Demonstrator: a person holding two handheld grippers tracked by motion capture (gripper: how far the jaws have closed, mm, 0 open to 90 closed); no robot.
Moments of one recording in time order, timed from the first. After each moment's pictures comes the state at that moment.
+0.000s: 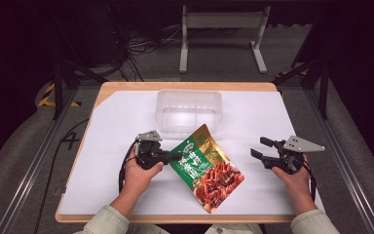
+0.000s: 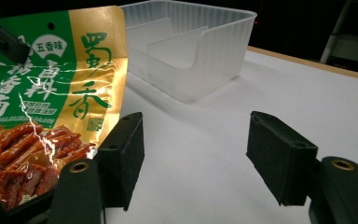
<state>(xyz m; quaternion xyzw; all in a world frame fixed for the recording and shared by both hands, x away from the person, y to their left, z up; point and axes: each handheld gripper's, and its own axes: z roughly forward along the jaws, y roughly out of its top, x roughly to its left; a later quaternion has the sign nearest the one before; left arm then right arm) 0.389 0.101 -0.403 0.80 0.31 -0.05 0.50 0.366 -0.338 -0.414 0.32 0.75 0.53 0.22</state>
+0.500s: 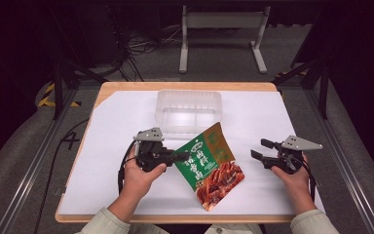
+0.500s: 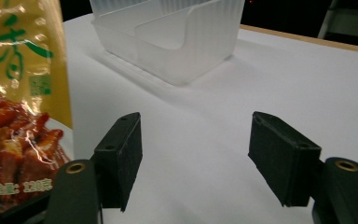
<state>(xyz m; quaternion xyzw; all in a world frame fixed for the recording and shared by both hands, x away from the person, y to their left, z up) 0.360 0.089 -0.350 0.80 0.25 -0.05 0.54 0.369 -0.339 -0.419 0.35 0.76 0.51 0.21</state>
